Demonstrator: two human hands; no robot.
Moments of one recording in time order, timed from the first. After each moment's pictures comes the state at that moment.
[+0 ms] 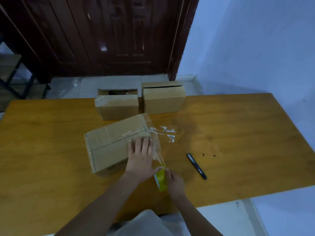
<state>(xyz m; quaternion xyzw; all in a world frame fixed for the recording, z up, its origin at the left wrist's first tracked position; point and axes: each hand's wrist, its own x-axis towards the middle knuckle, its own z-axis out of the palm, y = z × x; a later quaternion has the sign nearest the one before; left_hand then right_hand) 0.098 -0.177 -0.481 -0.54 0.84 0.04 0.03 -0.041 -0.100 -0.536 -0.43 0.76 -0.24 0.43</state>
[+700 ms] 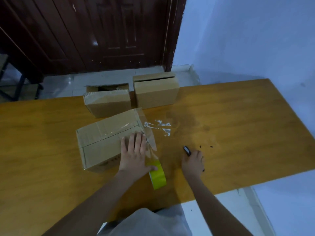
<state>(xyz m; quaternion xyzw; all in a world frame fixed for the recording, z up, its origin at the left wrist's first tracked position) 0.093 -0.176 -0.487 -0.56 0.82 0.02 0.12 -0.110 -0.133 -0.545 -0.39 0.89 -0.12 0.21</state>
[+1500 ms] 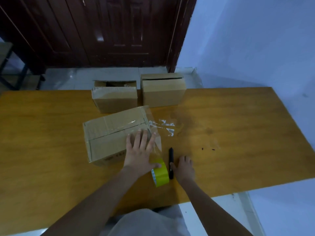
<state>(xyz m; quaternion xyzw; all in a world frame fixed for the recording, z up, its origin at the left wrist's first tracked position) 0.096 -0.178 -0.483 -0.55 0.83 0.04 0.11 -0.086 -0.129 -0.561 -0.51 0.82 0.04 0.25</state>
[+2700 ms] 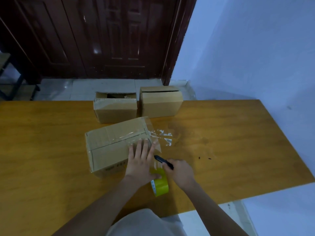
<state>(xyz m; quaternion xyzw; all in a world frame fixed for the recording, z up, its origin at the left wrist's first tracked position) 0.101 -0.179 -0.485 -0.54 0.84 0.08 0.07 -0.060 -0.145 -0.468 -0.64 0.73 -0.04 0.23</state>
